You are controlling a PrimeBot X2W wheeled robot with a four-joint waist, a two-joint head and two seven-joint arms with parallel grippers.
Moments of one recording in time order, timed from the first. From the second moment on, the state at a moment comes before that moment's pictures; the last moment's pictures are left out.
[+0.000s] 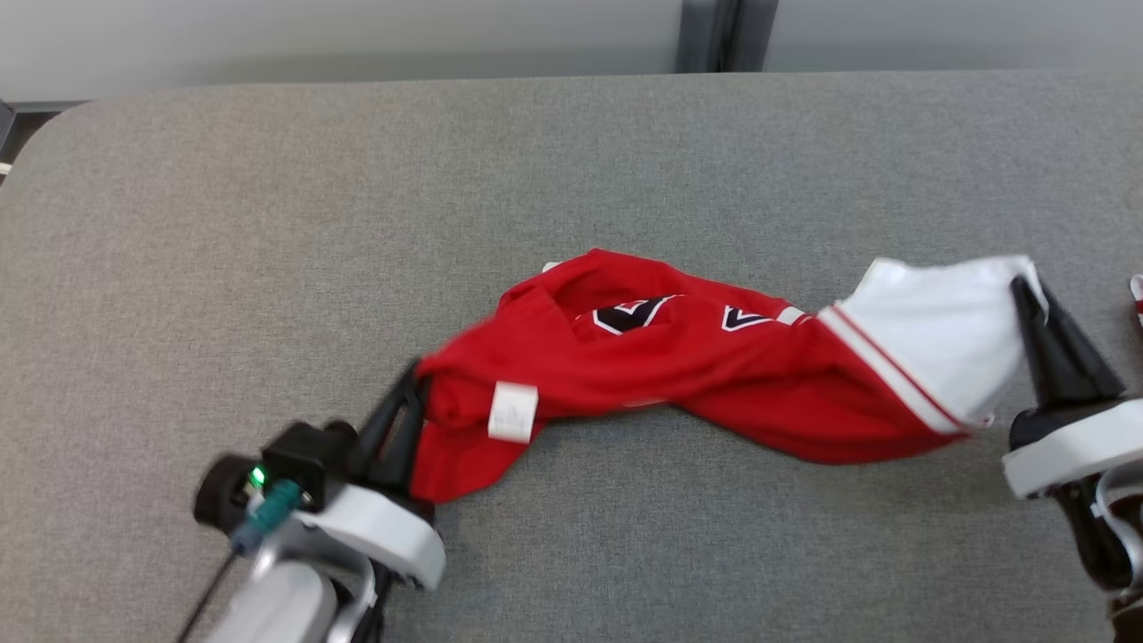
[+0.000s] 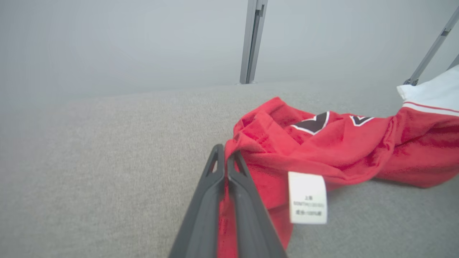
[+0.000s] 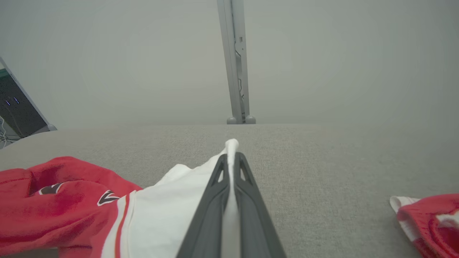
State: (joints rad) left arm -0.22 0.26 -0.52 0.18 -0.46 0.14 -0.17; right arm -0.28 -0.35 0.14 0.29 0.50 0.13 -0.16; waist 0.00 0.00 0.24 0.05
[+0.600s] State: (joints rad) left arm -0.68 0.42 -0.37 -0.05 -0.42 0.12 -0.05; right arm -0.60 -0.44 0.02 -0.06 0.38 0.13 -0.08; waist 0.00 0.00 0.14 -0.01
